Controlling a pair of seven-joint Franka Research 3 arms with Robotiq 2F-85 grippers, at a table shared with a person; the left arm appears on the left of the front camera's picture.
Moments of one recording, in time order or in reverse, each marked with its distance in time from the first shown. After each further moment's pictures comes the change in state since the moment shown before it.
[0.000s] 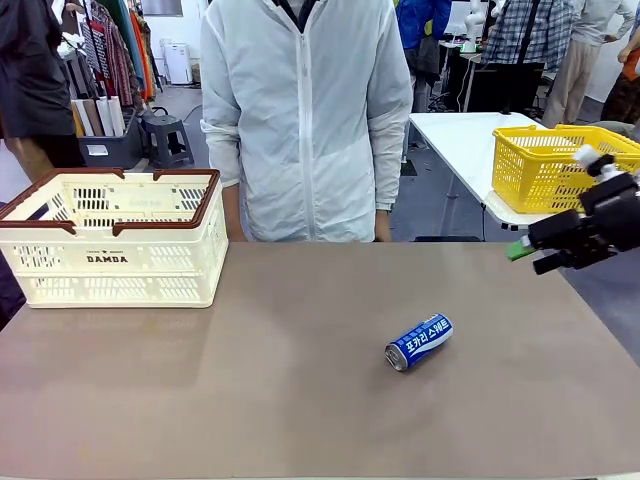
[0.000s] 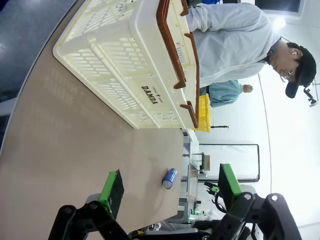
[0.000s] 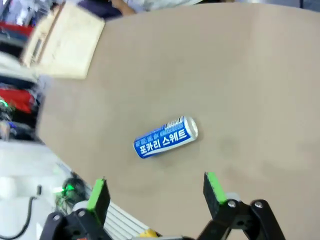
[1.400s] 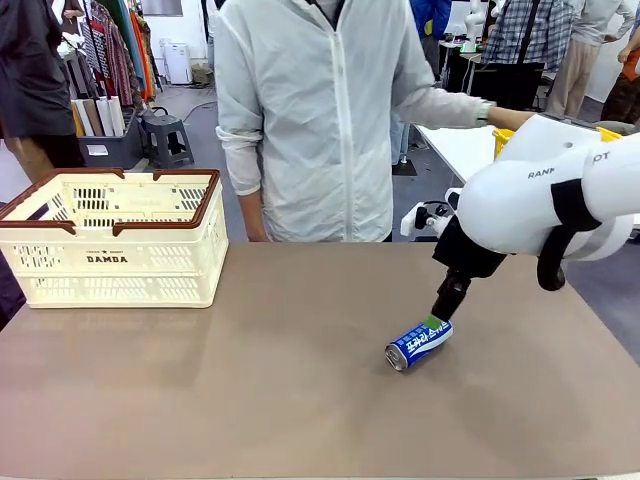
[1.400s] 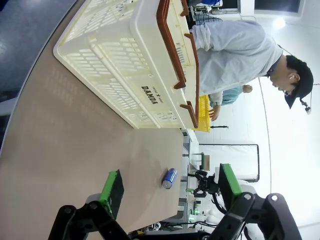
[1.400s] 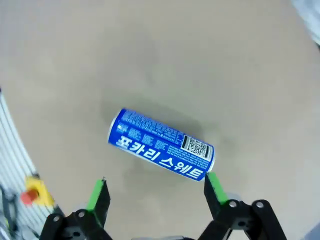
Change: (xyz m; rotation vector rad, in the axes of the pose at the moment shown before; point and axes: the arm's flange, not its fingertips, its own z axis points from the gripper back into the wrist) left arm 0.000 0.000 0.000 -0.001 0.000 0.001; right arm 0.021 0.066 -0.150 -0.193 0.447 0.838
